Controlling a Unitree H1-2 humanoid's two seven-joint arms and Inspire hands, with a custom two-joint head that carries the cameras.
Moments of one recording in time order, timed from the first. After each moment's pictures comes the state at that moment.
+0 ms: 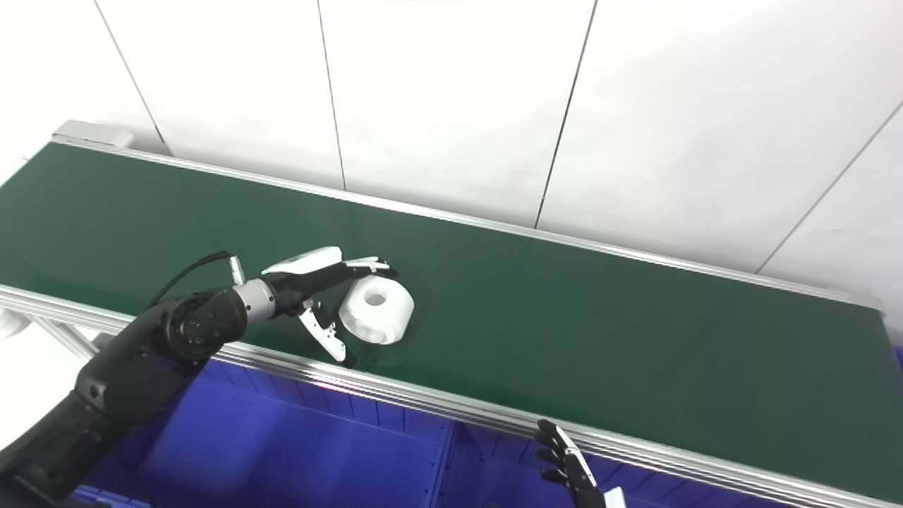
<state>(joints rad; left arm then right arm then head) -0.19 0.48 -0.17 0.05 0.41 0.03 -0.40 0.28 -0.09 0.28 -0.04 -0.32 -0.20 0.03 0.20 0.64</state>
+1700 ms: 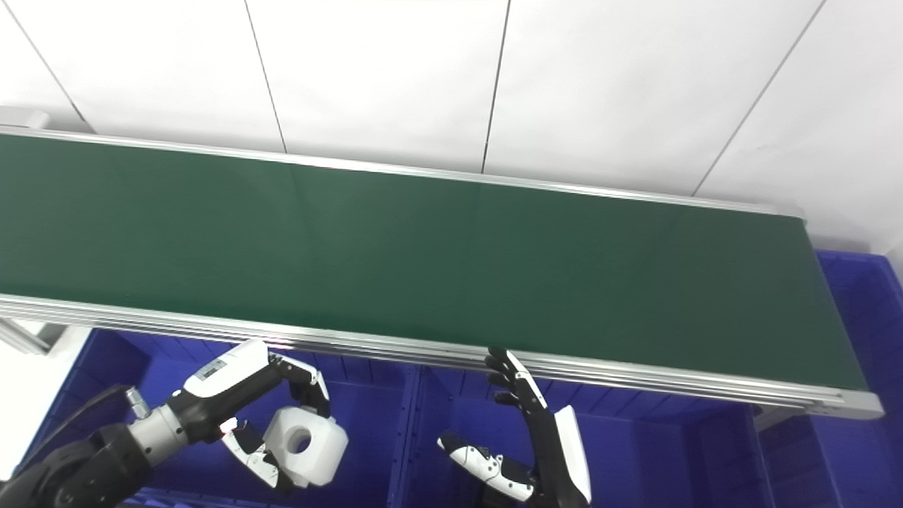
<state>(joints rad) 0.23 0.50 -0.22 -0.11 0.45 -0.28 -0.33 0.34 -0.03 0.31 -0.19 -0.37 -0.12 0.04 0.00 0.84</state>
